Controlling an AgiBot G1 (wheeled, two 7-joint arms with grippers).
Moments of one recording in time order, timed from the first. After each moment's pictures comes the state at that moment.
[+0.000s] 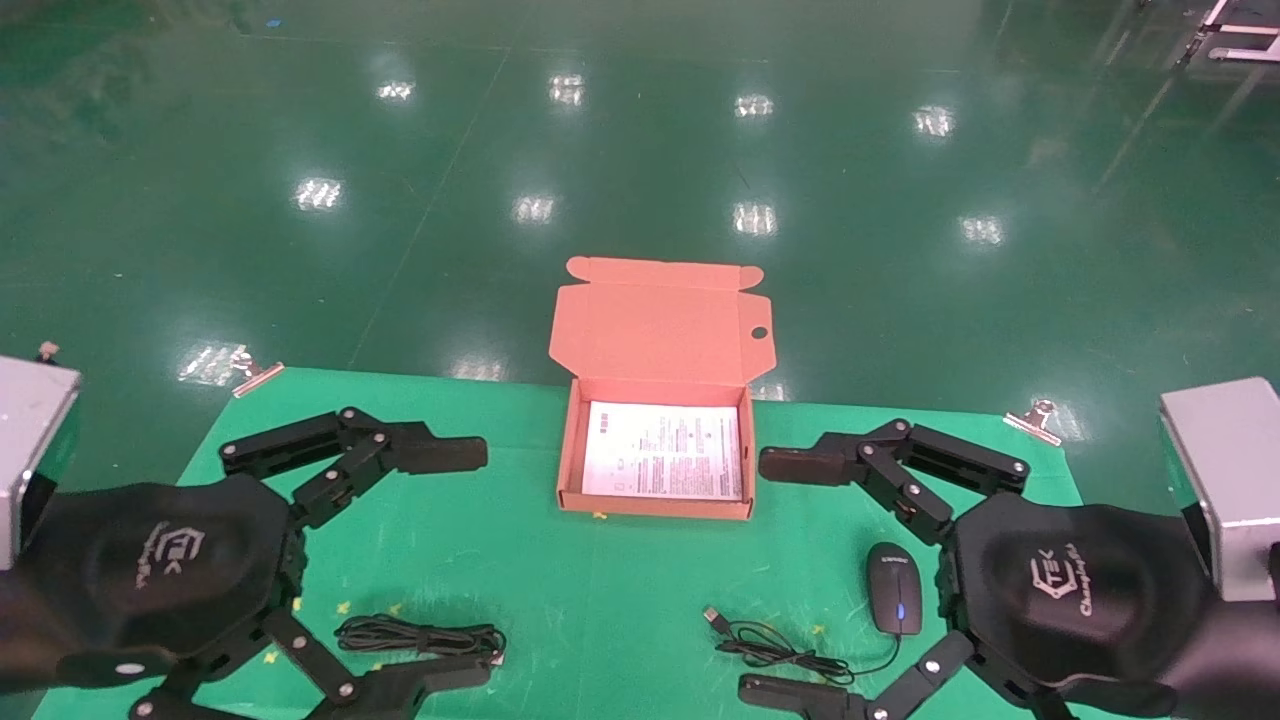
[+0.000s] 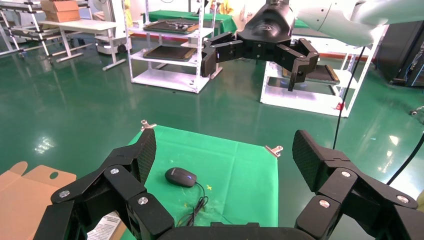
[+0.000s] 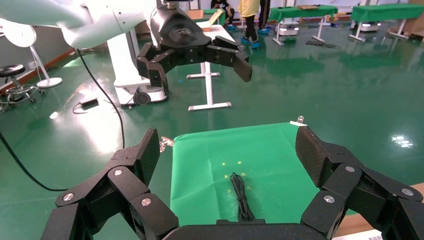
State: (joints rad) left arm -1.10 0.62 0.30 -1.28 0.77 1.50 -0.19; right arm 1.08 -0.60 -0.29 1.29 -0.76 -1.50 0.17
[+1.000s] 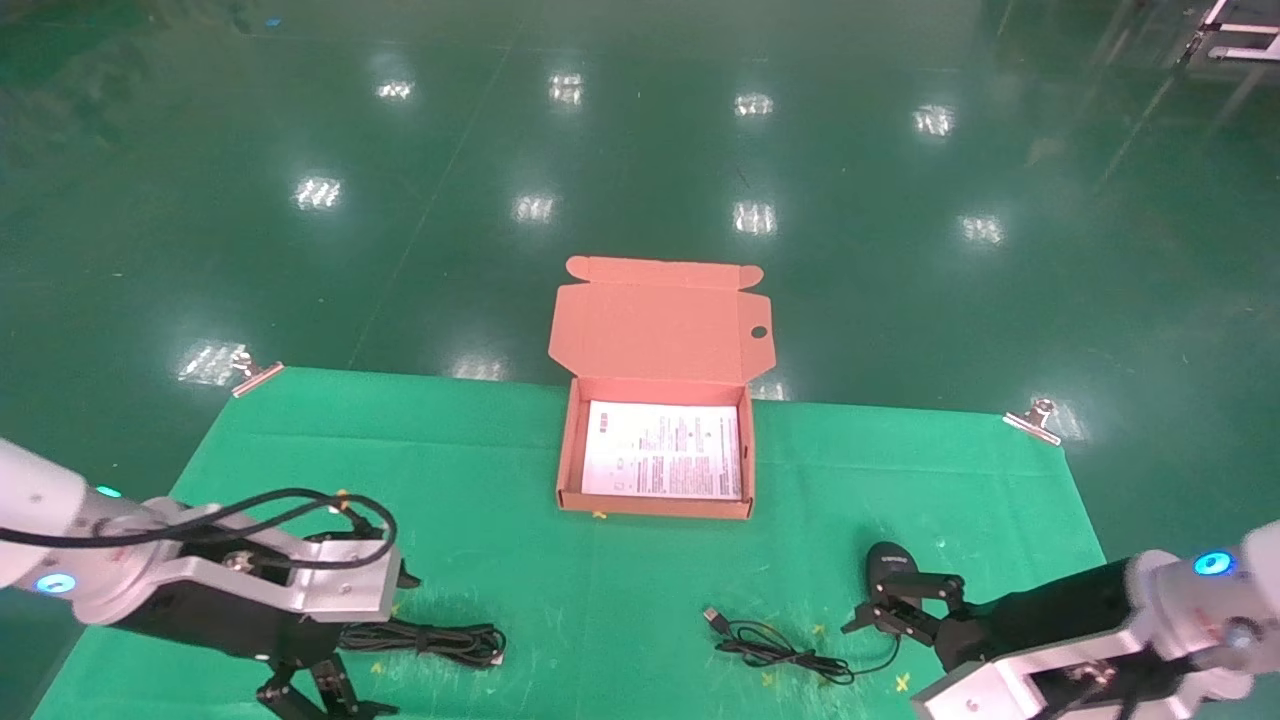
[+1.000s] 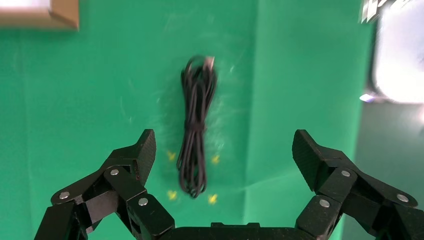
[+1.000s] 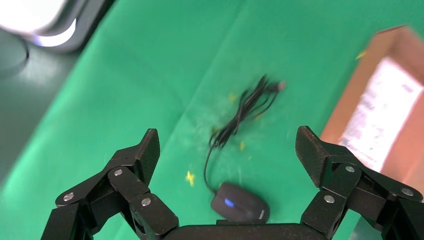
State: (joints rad) left arm -1.49 0.85 0.77 -1.17 1.71 1.52 -0.25; right arm 1.42 -0.73 -0.72 1.33 -1.68 -1.53 -0.22
